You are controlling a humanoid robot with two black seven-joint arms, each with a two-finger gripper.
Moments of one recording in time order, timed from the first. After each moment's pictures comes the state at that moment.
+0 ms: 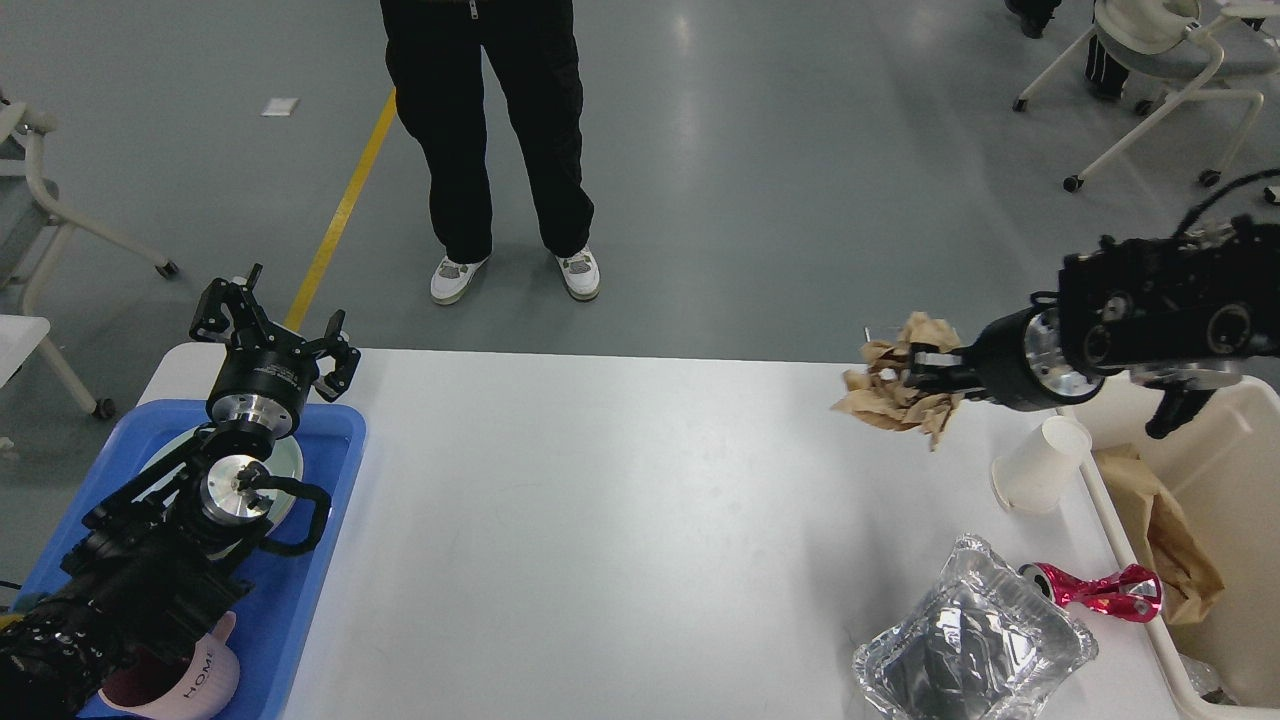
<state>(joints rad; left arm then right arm) -0.65 0.26 -0.80 -0.55 -0.19 -0.25 -0.41 1.87 -0.41 -1.24 1.38 -0.18 0.12 0.11</state>
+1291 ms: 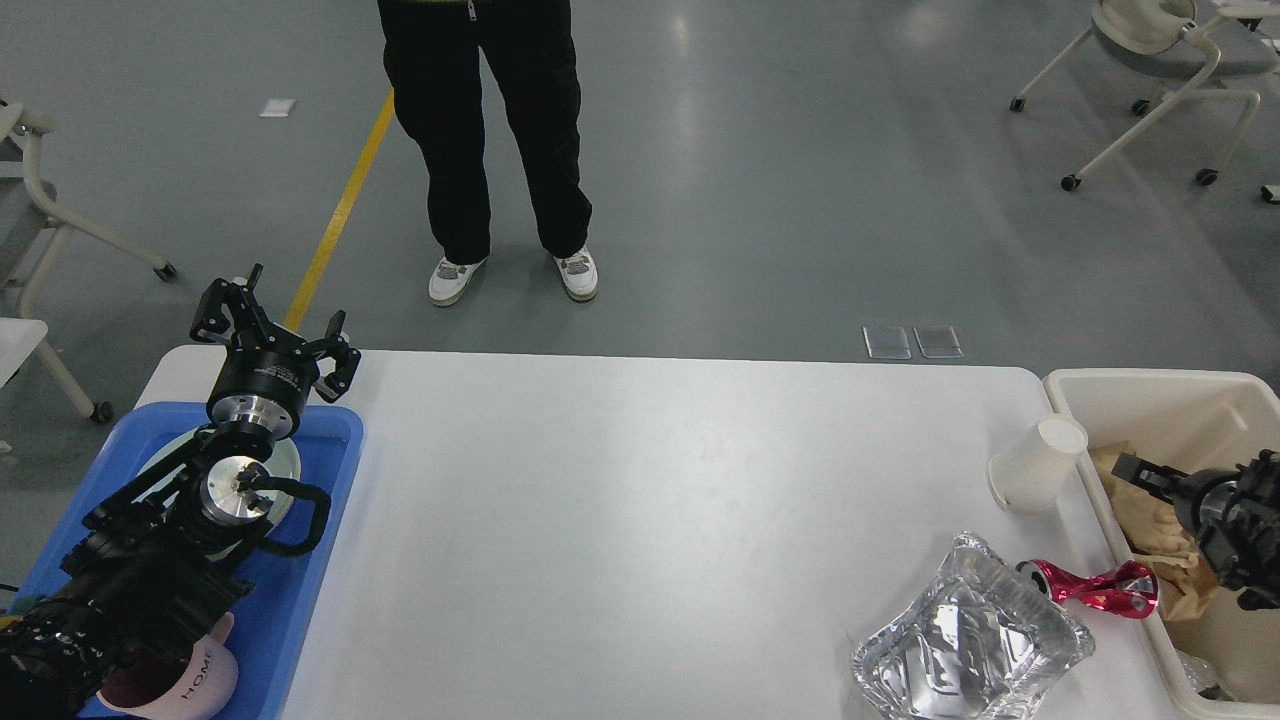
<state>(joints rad) -0.65 0.26 -0.80 -0.55 -0.19 -0.25 -0.41 0.75 -0.39 -1.18 0.08 0.10 0.13 0.08</state>
